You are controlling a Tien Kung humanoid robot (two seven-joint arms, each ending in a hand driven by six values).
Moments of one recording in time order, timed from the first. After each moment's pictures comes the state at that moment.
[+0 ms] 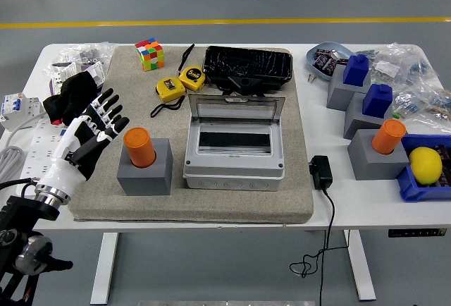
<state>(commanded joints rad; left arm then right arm) 0.07 0.04 -1.50 -1.49 1.11 -0.23 -0.06 0.10 -0.18 0.66 0.22 -0.91 -0.21 -0.07</state>
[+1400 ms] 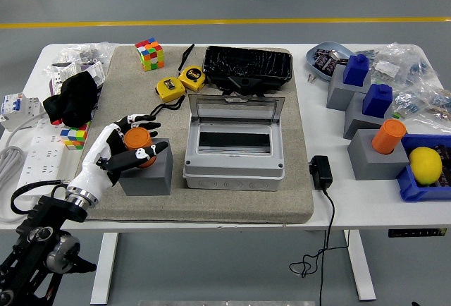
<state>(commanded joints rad) 0.01 0.03 -1.38 -1.42 1.16 -0.13 -0.08 0.11 -0.18 0.65 0.22 -0.89 -0.20 -0.06</state>
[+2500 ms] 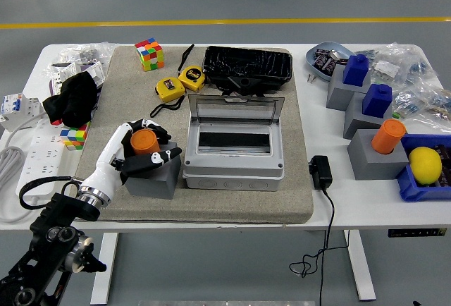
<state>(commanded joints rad) -0.01 0.03 -1.31 -1.41 1.34 -0.01 -0.10 0.11 -0.18 0.64 0.22 -0.86 -0.21 -0.06</state>
